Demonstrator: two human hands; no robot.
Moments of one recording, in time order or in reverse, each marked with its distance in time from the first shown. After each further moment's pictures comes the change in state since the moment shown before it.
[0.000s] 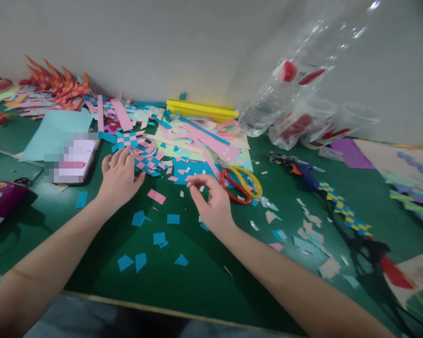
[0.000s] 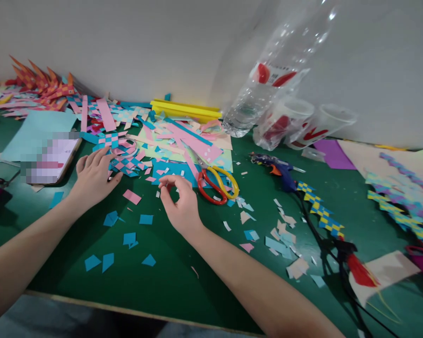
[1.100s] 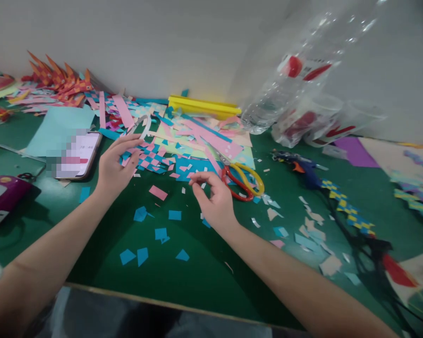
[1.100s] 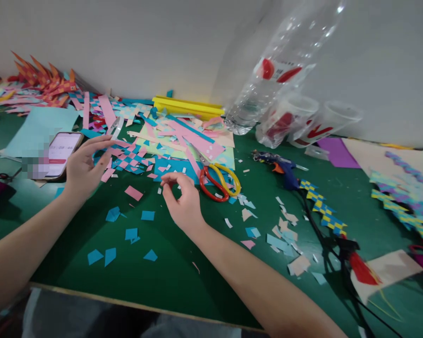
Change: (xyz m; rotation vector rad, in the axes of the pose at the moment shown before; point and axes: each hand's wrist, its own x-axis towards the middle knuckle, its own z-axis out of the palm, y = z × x) left_hand 0.014 0.009 -0.020 -0.652 0.275 -0.056; right_hand -0.001 0.000 0.000 -0.008 0.011 0.009
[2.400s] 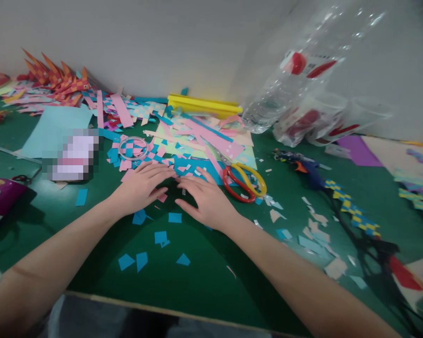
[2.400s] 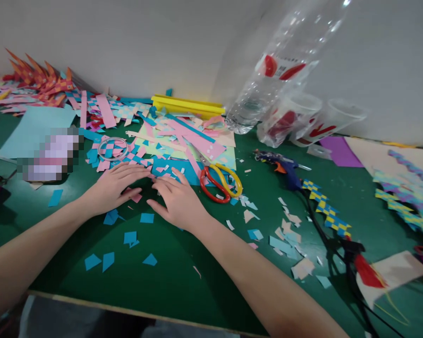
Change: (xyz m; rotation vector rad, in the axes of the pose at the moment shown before) left_hand -0.017 0.003 0.019 0.375 -0.698 0.422; right_hand 0.013 0.009 -0.008 -0.603 -0.434 -0.473
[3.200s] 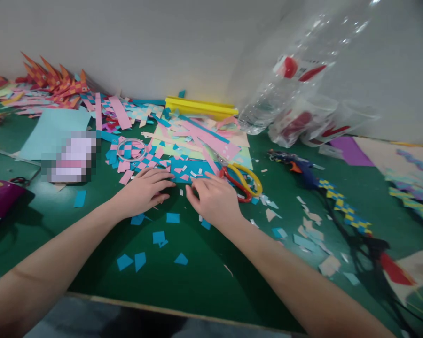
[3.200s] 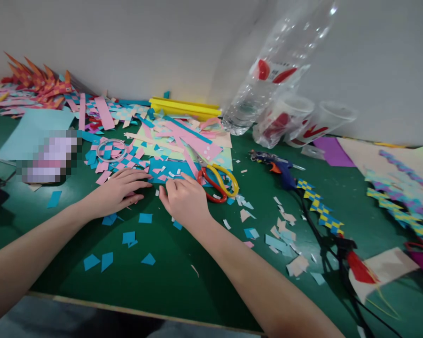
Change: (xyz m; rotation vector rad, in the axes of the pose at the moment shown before) left_hand 0.001 0.002 0.005 -0.034 -0.115 -0.004; right_hand -0.004 0.004 0.002 -0.484 0.303 -0.007
